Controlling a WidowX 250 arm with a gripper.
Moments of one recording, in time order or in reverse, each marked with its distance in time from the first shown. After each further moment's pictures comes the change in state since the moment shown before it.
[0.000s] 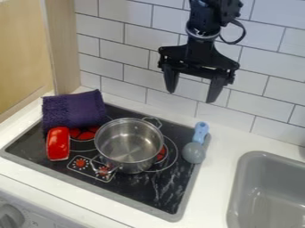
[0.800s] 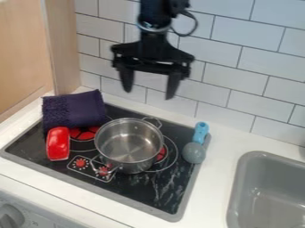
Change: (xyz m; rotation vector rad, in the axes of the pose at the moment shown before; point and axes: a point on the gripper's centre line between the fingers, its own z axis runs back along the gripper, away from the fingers) arm -0.036 0.066 0.015 0.027 0.033 0.211
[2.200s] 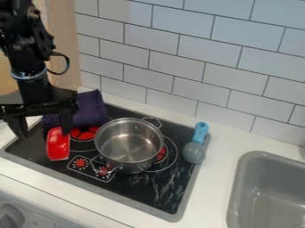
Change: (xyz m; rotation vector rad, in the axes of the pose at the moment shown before) arm -0.054 0.114 -0.057 0.020 0.130 0.360
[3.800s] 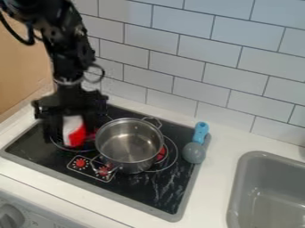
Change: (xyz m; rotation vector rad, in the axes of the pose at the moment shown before) arm 0.017 -0.041 -0.015 0.035 -0.029 -0.017
